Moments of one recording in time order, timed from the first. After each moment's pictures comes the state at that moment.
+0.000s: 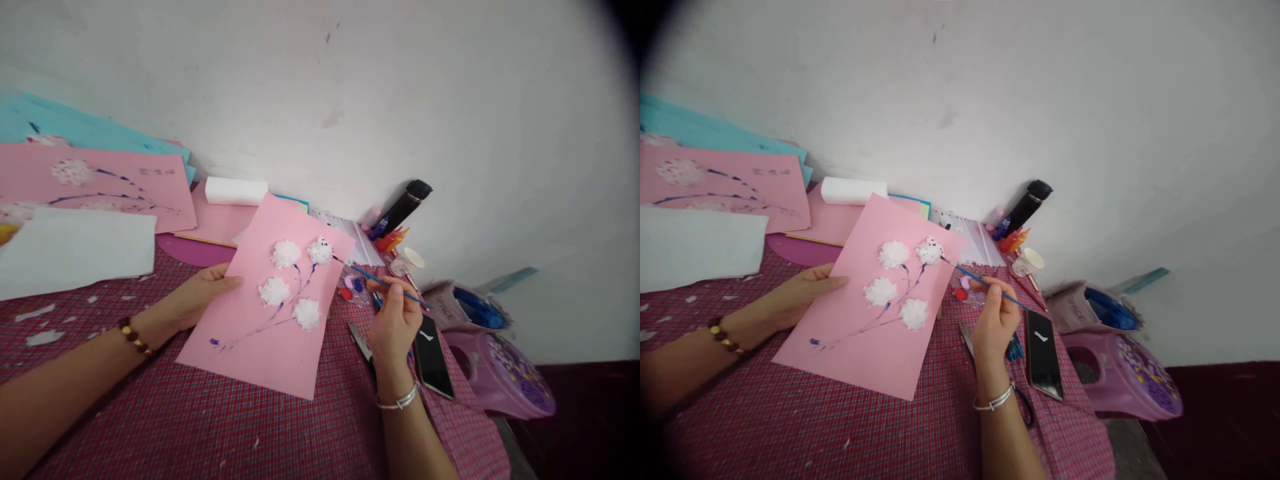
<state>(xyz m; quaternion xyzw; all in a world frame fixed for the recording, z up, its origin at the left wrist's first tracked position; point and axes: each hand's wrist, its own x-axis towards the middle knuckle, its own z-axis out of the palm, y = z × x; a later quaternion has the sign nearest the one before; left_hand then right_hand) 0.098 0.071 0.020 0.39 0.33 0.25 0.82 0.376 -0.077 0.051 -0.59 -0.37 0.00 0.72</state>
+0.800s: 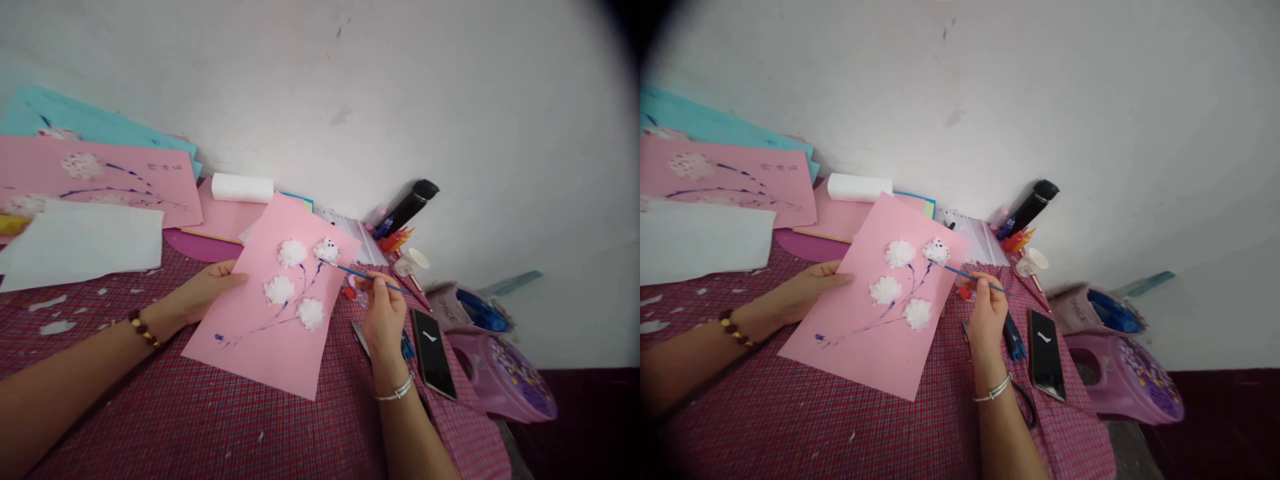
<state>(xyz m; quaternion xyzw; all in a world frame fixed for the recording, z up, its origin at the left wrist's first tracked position) 0.100 0.068 0.022 0.41 0.34 0.25 0.81 0.377 -0.064 0.041 -0.58 -0.35 0.13 0.72</state>
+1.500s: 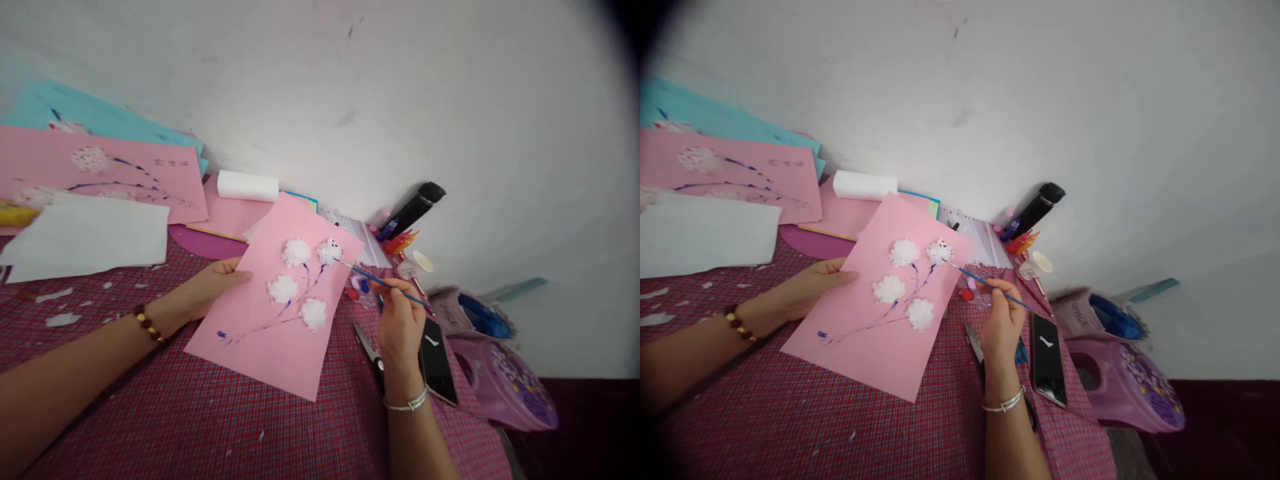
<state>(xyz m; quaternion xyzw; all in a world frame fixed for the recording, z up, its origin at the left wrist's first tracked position) 0.101 0.071 0.019 0.39 0.35 0.25 0.81 0.386 -0.076 0.051 -0.57 -0.36 0.11 0.73</state>
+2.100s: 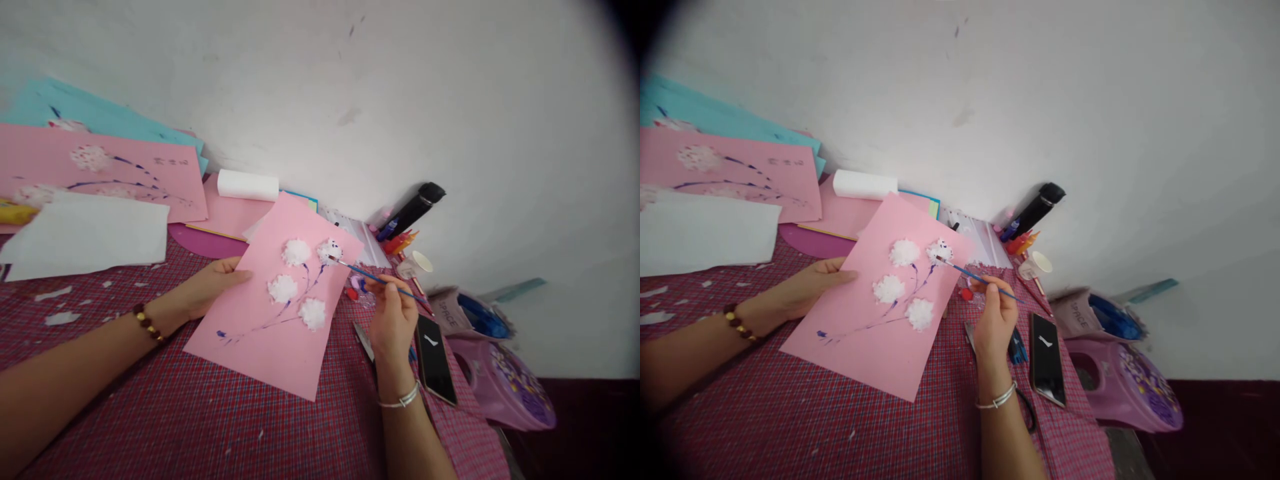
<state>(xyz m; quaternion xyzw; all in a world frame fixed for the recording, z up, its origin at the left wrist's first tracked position) 0.101 0.071 0.019 0.40 0.35 0.25 0.81 0.377 -0.067 0.047 -0.55 -0.34 0.11 0.75</state>
